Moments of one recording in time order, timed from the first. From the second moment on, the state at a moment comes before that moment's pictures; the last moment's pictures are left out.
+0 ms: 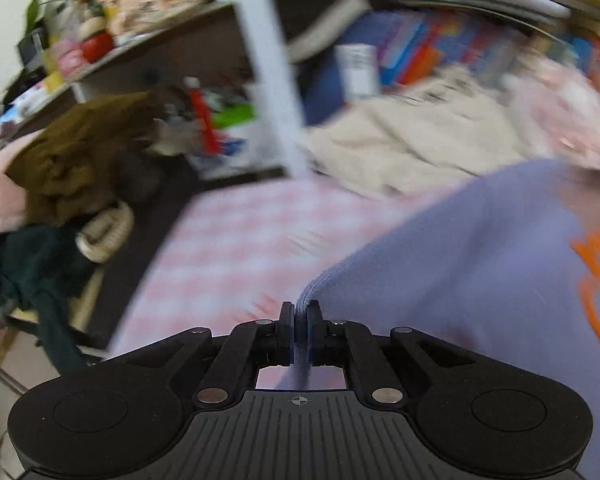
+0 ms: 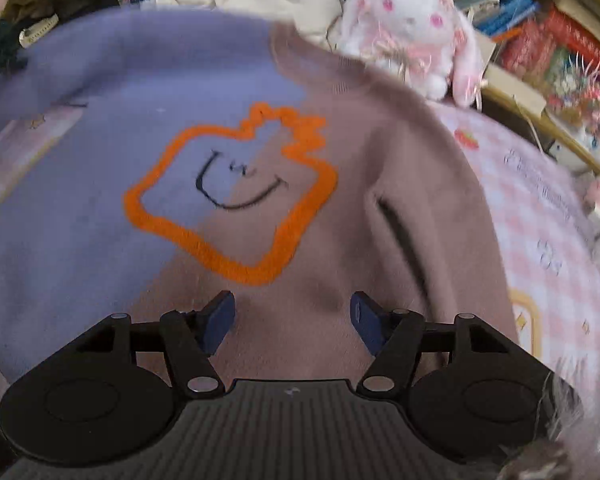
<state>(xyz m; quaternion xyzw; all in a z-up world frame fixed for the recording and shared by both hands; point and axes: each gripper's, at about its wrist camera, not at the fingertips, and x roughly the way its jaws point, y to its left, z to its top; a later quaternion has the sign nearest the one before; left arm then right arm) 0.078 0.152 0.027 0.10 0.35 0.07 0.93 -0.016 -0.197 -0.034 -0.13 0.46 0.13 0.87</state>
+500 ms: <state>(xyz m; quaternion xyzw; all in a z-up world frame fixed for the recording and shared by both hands) 0.107 0.150 -0.001 0.09 0.40 0.09 0.91 0.006 -0.180 -0.037 -0.06 0.48 0.17 0.86</state>
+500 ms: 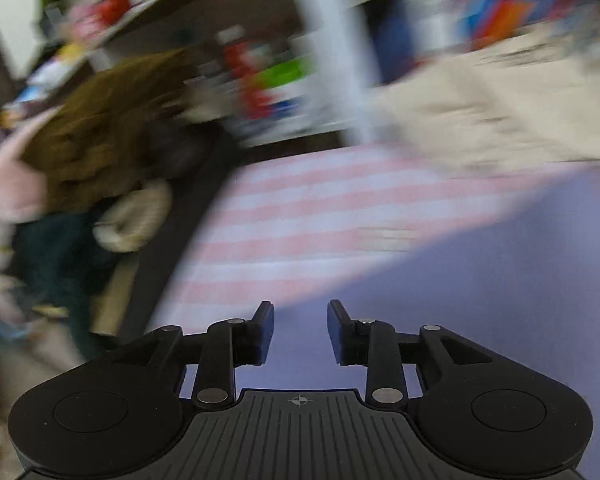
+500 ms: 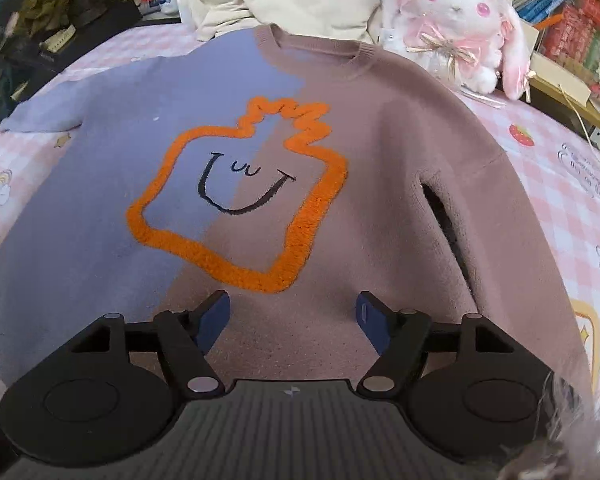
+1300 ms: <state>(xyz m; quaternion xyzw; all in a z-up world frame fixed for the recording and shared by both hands) -0.012 0.078 -0.037 -0.01 0.45 0.04 0.89 0.050 -0.383 -0.030 0.01 0.52 0.03 0.85</state>
